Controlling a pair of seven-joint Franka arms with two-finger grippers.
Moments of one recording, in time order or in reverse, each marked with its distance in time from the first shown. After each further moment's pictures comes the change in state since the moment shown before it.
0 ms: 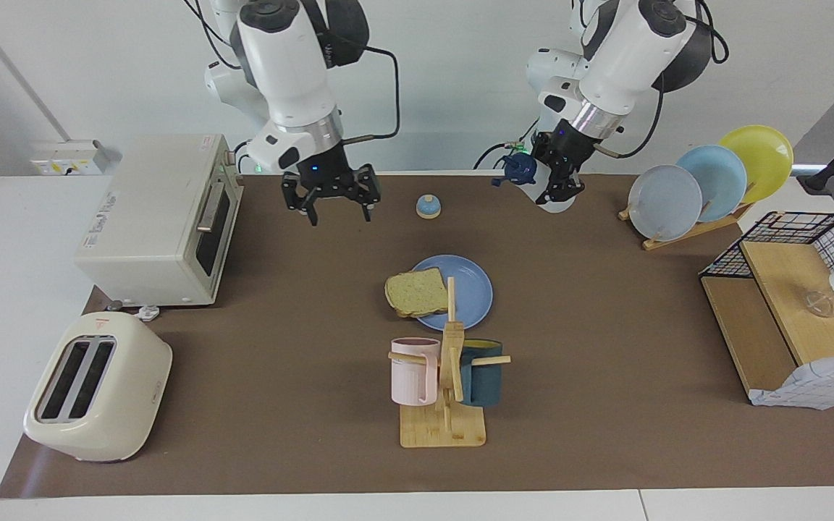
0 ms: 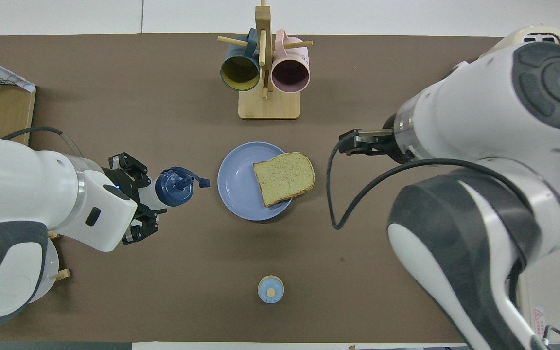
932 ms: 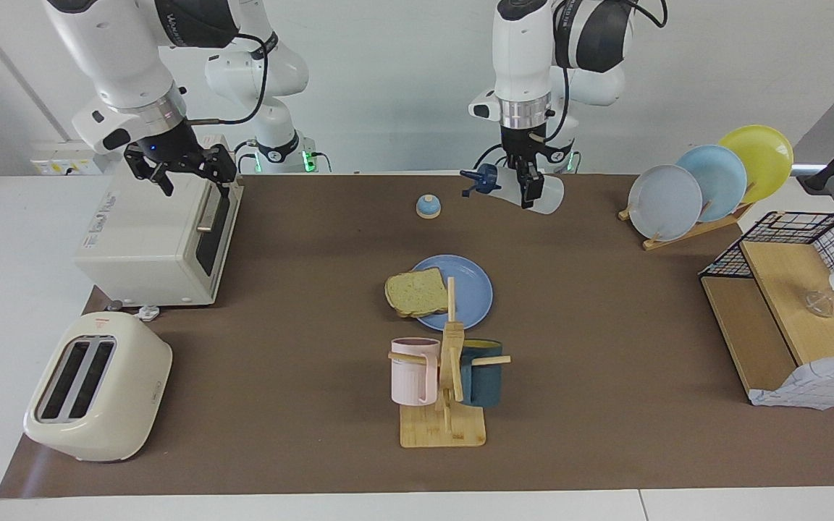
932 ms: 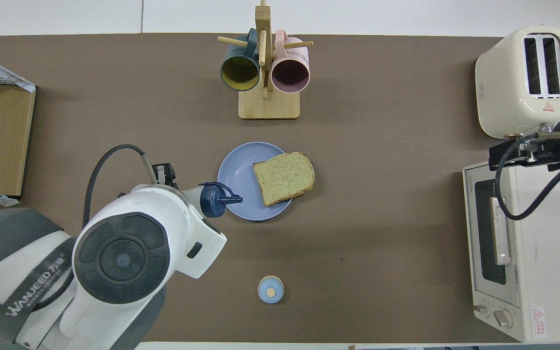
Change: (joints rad) left arm -0.002 0.045 -0.233 0.000 0.446 0.019 -0.229; right arm -0.273 -0.083 -0.004 0.004 -0.108 -0.224 -0.265
